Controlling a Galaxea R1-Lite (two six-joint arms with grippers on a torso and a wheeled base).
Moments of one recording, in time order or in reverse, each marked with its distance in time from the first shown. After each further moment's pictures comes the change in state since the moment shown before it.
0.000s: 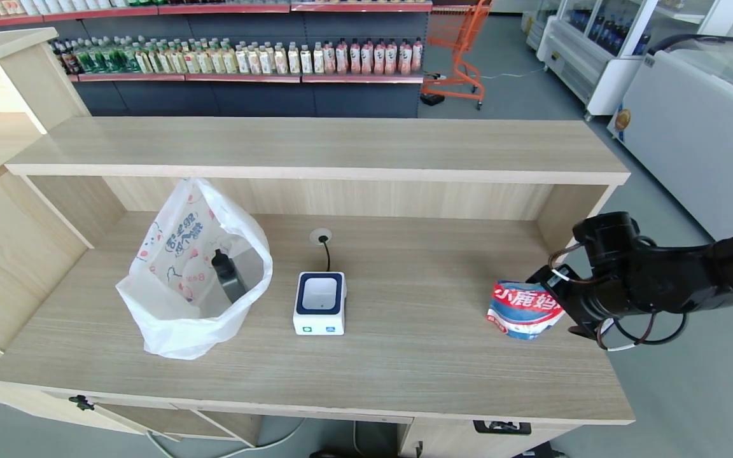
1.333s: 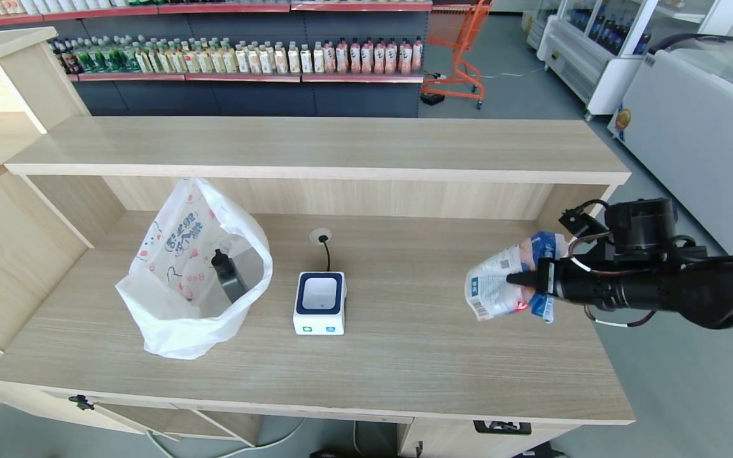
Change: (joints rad) left arm 0.000 0.000 0.000 0.000 0.000 0.000; right arm -0.013 -0.132 0.142 -0.270 0.576 -0.754
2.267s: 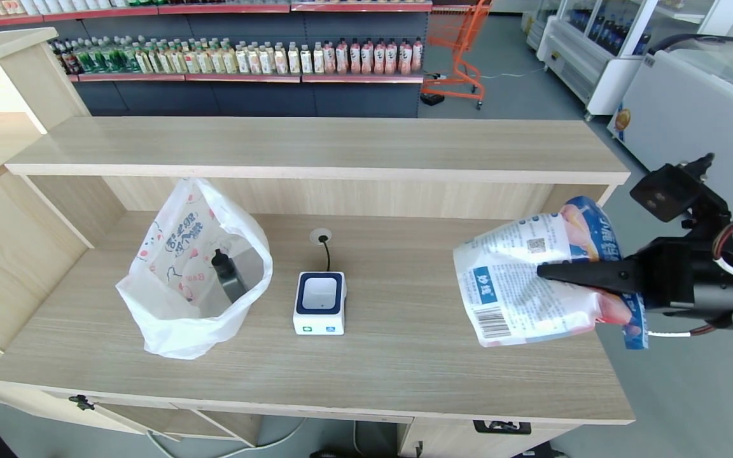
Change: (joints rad) left arm 0.000 0.000 0.000 0.000 0.000 0.000; right arm 0.051 -0.414 0.171 -0.018 0.551 0.204
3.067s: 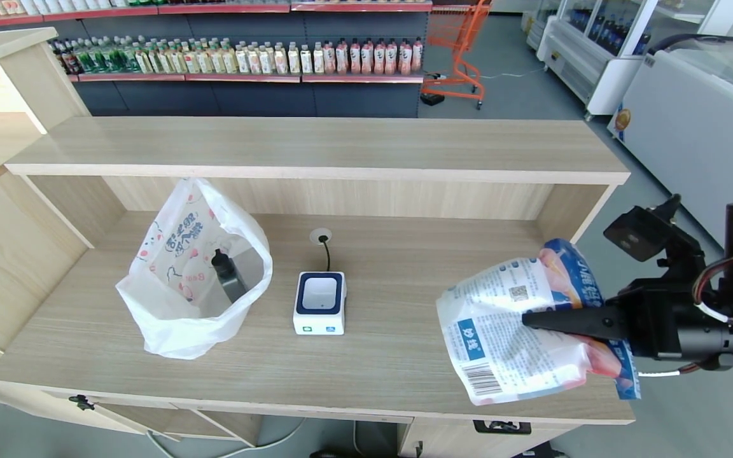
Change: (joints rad) left arm 0.000 0.000 0.000 0.000 0.000 0.000; right arm 0.079 0.005 0.097 -0.001 -0.002 -0.016
